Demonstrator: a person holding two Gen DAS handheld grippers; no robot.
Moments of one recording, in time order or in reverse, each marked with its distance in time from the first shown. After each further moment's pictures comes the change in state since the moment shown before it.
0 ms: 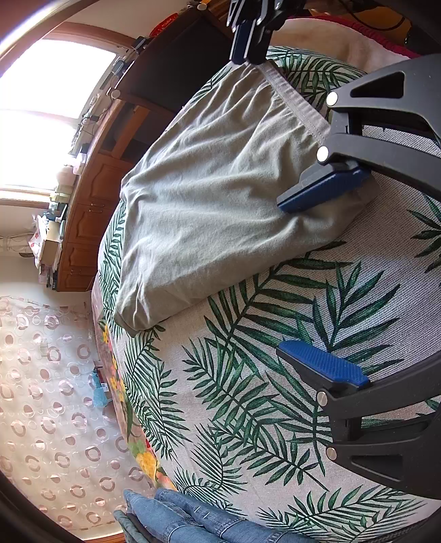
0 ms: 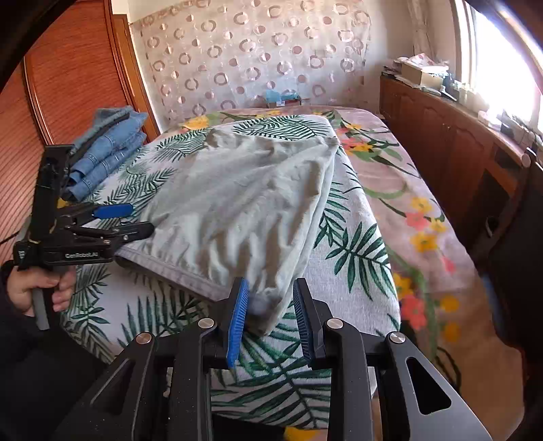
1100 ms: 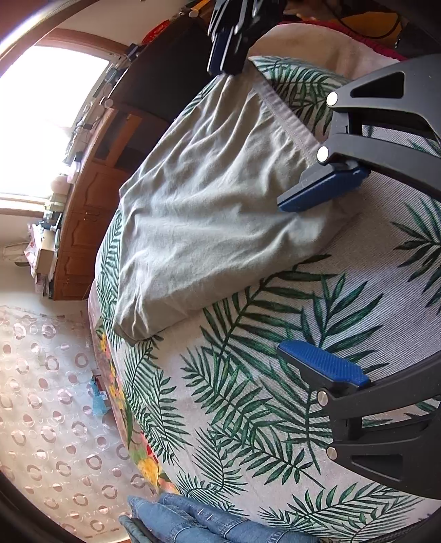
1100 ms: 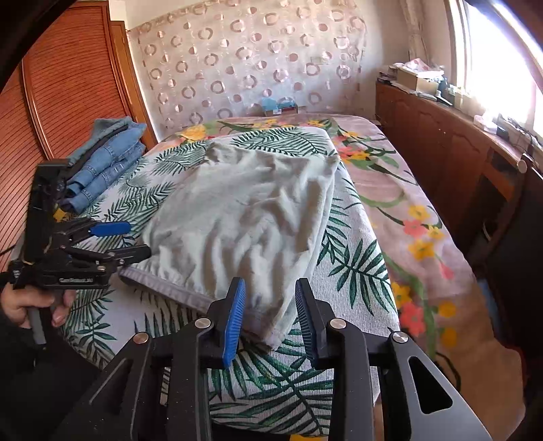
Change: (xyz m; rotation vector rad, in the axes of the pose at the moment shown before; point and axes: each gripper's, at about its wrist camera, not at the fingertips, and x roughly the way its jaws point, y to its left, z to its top) left arm -0.010 -0.006 -0.001 0.031 0.031 -0.026; right arm 0.002 0.006 -0.001 0.008 -0.030 -0.029
